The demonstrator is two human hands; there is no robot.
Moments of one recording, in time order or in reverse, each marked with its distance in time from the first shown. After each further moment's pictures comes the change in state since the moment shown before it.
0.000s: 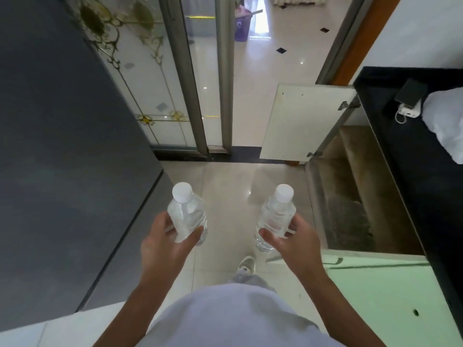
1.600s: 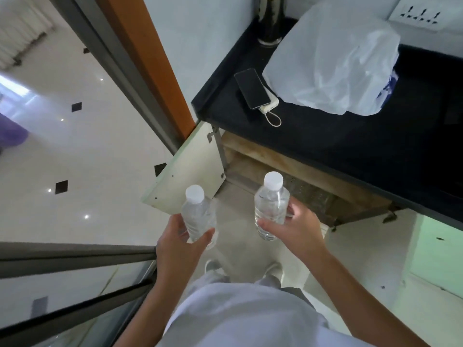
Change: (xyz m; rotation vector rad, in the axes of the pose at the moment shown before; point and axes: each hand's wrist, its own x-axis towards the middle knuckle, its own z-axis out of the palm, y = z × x) left_hand 0.409 0.274 0.356 0.329 -0.887 0.495; right_hand 0.344 0.013 -0.103 0.203 0.657 0.743
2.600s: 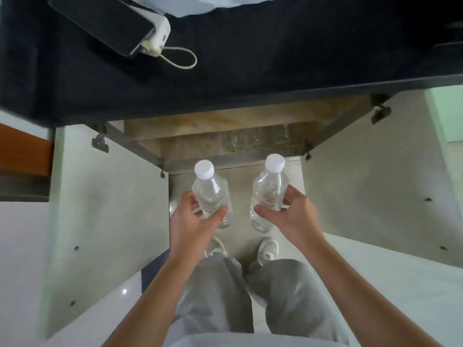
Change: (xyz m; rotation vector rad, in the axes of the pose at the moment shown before) left_hand 0.189 -0.066 0.183 0.133 -0.627 0.174; right_hand 0.084 0.122 0.129 0.276 0.372 0.517
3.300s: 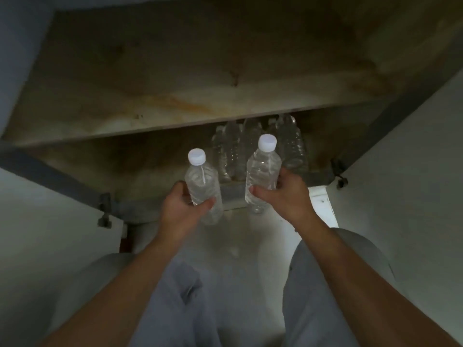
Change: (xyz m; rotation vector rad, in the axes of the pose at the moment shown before) left_hand 0.303 -0.197 0.205 -0.014 -0.016 0.229; right_hand 0.329 0.184 0.134 0.133 0.119 -0.302
